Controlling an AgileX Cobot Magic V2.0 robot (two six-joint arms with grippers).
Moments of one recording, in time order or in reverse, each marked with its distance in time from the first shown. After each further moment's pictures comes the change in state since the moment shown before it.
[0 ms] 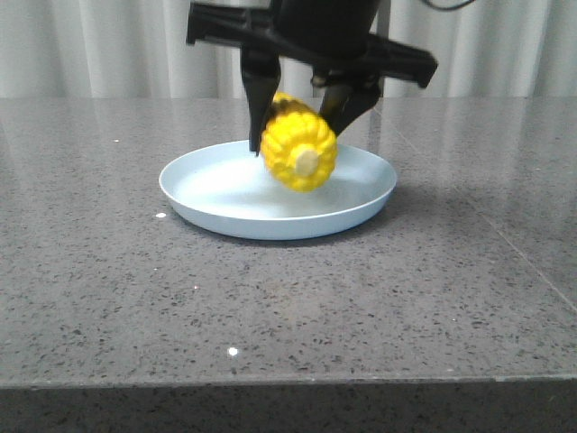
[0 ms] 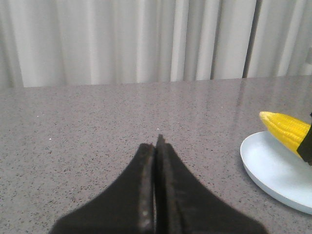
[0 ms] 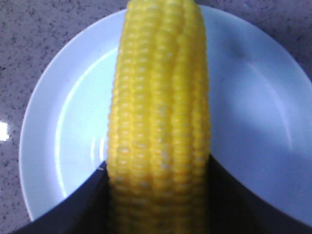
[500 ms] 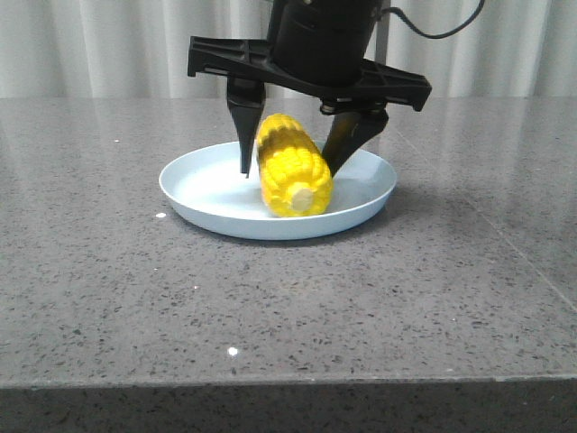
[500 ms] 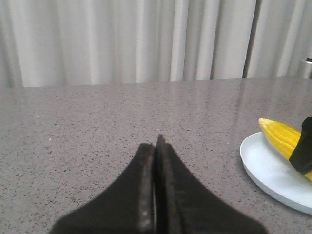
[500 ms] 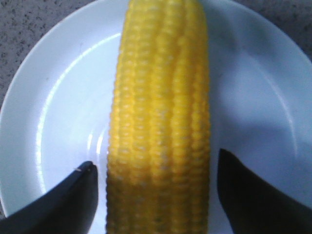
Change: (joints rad) left arm 0.000 0.000 0.000 0.000 0.000 0.000; right arm 0.000 0.025 0.000 -0.006 0.004 0.009
